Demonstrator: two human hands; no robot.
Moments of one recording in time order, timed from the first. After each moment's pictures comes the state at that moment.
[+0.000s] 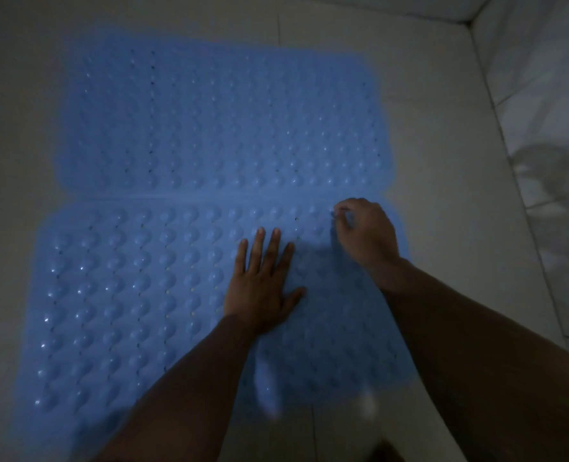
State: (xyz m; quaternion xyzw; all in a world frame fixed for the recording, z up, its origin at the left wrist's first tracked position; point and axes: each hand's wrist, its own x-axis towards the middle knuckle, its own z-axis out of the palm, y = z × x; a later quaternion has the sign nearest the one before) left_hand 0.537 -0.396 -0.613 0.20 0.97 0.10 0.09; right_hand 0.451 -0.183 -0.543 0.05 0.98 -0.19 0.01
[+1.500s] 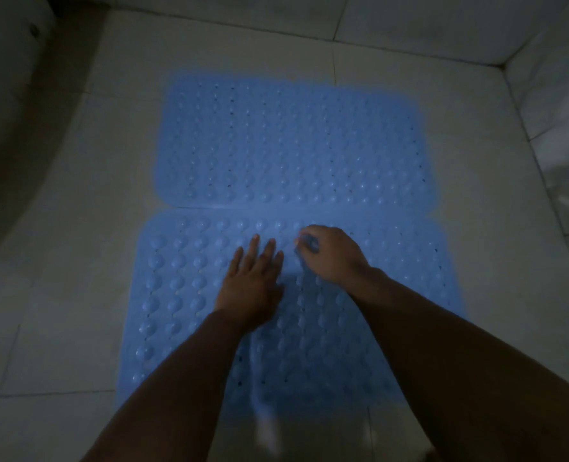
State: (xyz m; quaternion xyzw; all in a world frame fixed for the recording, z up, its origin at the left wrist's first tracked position) left_hand 0.540 -0.534 -0.585 0.18 0.97 0.11 0.13; right_hand 0.466 -0.343 -0.535 -0.03 0.96 -0.22 0.16
